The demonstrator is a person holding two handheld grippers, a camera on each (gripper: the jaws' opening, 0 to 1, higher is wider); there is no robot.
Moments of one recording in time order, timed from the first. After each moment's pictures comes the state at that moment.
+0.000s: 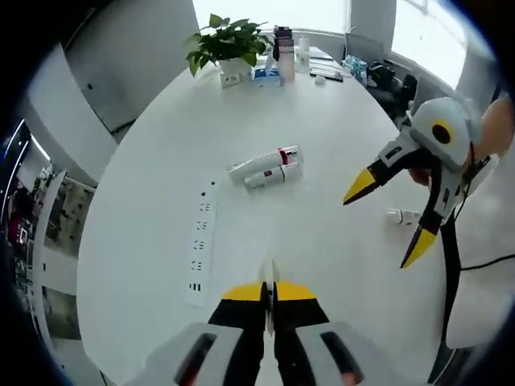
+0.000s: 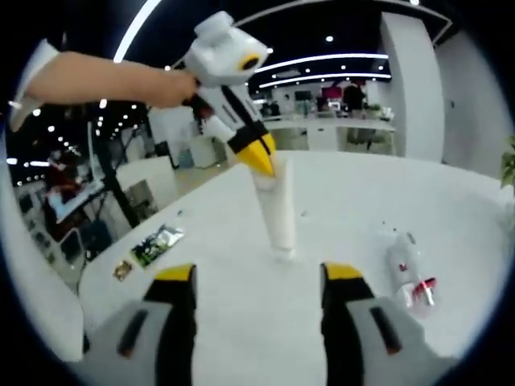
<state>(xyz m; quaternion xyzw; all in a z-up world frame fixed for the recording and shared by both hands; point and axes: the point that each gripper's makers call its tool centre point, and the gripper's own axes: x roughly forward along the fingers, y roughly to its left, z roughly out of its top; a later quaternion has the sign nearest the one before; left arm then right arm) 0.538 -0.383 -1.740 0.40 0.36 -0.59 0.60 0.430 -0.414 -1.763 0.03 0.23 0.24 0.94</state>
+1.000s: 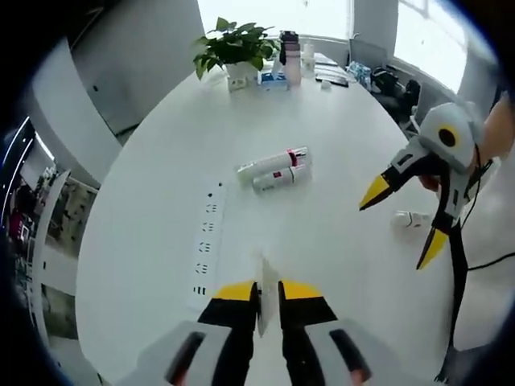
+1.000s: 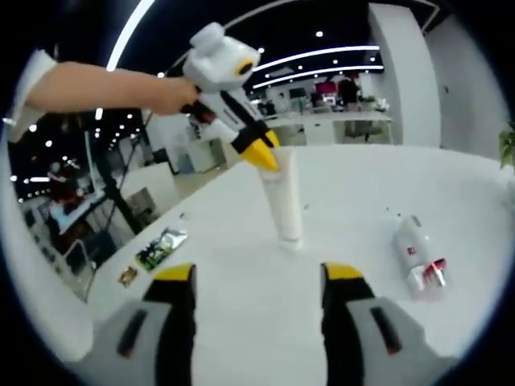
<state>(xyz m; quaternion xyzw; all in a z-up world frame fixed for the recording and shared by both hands) 0.548 -0.386 -1.750 0.39 0.34 -0.60 0.61 0.419 -0.412 -1.773 0.06 0.23 0.24 0.94</state>
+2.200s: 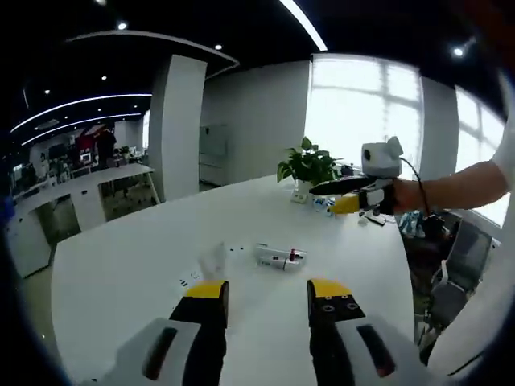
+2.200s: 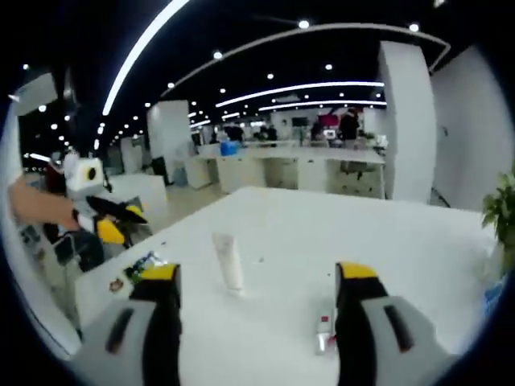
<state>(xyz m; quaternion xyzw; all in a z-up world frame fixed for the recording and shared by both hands) 0.422 -0.309 -1.664 0.04 0.21 -0.50 0.84 0.459 -0.536 -1.643 0.00 0.17 0.22 0.96</state>
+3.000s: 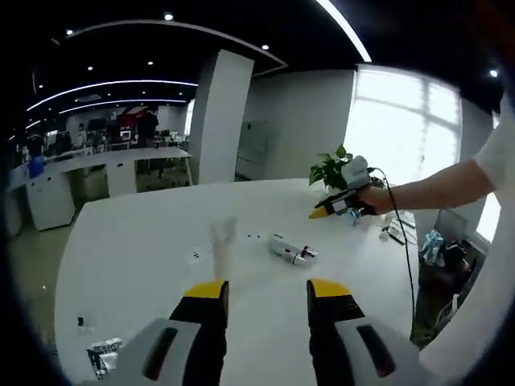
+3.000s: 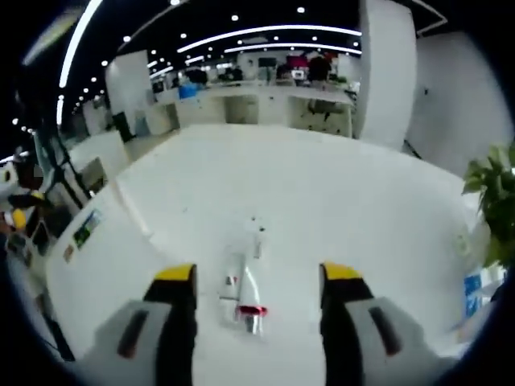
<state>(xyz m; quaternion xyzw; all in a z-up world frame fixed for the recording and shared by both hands) 0.387 -0.295 -1.684 -0.02 0.24 -0.40 0.88 0.511 -0.639 -1.769 -0.02 0.35 0.14 0.92</state>
